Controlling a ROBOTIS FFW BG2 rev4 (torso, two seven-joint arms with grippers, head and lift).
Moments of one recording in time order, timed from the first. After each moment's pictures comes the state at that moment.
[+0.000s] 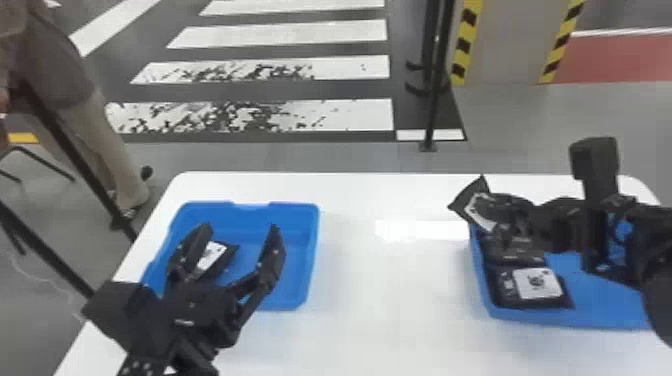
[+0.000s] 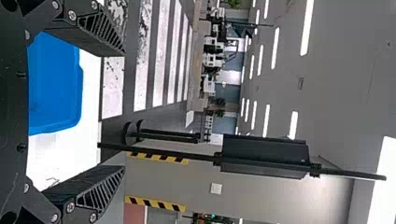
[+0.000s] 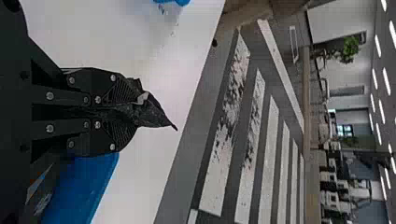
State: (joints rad) left arm 0.64 0.09 -0.02 -2.23 0.14 0.00 -0.01; right arm -0.10 -0.27 0.02 -1.77 -0.08 0.75 0.58
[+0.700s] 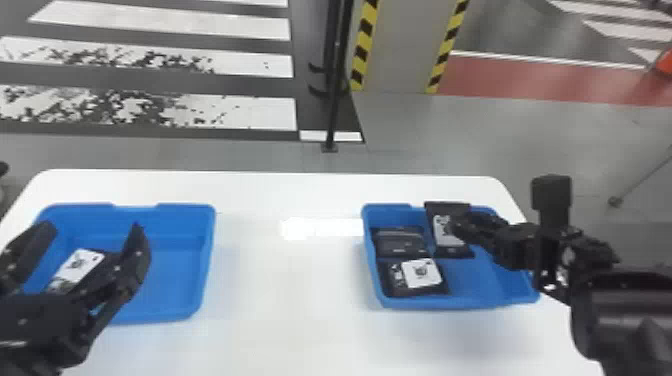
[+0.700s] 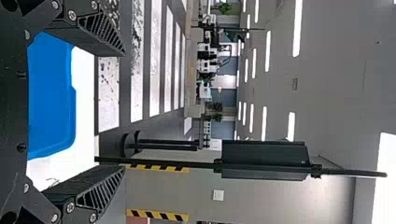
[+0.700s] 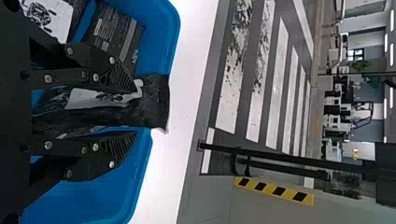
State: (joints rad) left arm 0.62 0.07 0.05 -2.23 0.10 0.01 -0.05; right arm 0.02 -0.26 -0.26 -1.75 0.04 0.66 0.61
